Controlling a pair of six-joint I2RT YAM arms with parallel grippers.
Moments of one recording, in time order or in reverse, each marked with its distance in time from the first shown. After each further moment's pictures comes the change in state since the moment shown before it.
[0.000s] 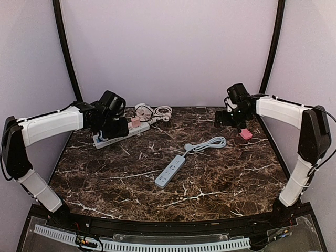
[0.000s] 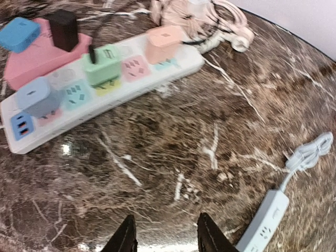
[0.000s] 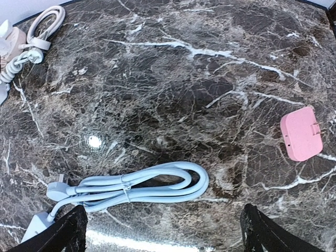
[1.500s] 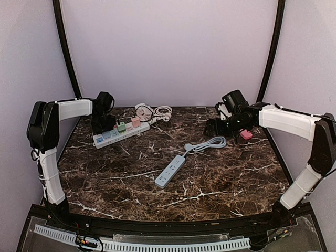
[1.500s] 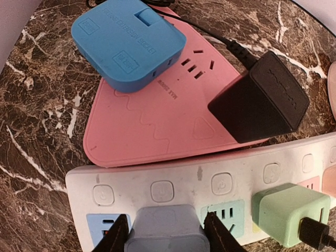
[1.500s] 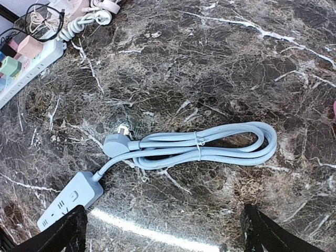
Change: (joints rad) left arm 0.355 0.449 0.292 -0.070 -0.100 0.003; right arm 0.148 -0.161 -0.183 0.081 -0.111 0.060
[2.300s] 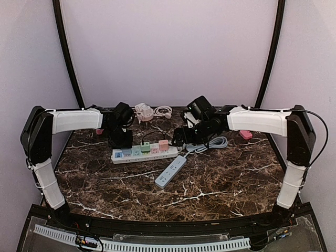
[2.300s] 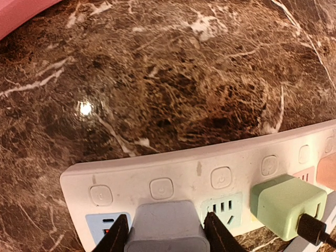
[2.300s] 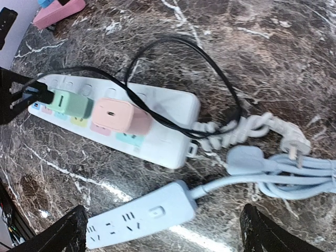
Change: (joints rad) left arm -0.280 -0.173 -0.204 -0.021 0.167 0.050; right arm 0.236 0.252 0.205 0.033 -0.060 0.049
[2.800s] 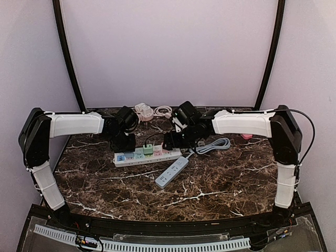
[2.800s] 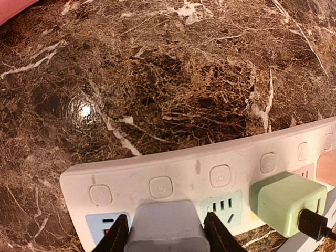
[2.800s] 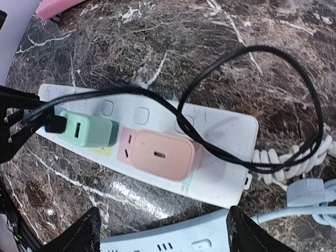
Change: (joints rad) left arm -0.101 -0.045 -0.068 0.027 -0.040 -0.085; right arm 0.085 0.138 0.104 0.026 0.010 0.079
